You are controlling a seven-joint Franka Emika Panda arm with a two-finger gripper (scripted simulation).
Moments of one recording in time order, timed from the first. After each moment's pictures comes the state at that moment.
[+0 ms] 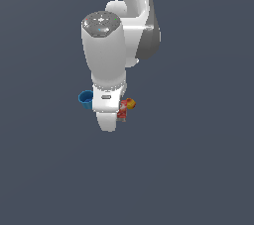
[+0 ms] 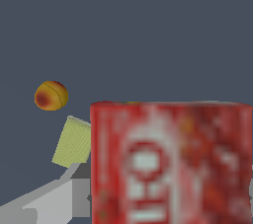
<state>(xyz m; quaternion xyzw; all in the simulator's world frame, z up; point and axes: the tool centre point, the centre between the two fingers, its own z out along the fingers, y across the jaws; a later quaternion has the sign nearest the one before) 0.053 -0.045 0.224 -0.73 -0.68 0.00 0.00</state>
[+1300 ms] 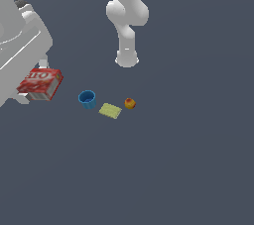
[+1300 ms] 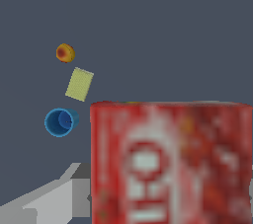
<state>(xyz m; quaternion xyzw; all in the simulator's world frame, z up) 0.100 -0.200 0.404 -0.73 -0.68 0.00 0.00</state>
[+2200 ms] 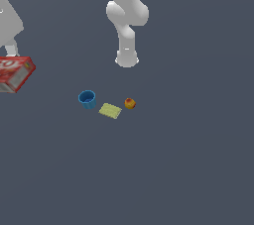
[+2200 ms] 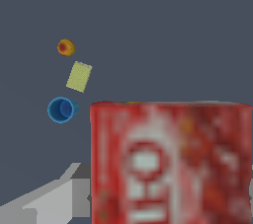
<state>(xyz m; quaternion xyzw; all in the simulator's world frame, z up) 0.115 -0.236 0.445 -0.73 -0.68 0.00 0.00</state>
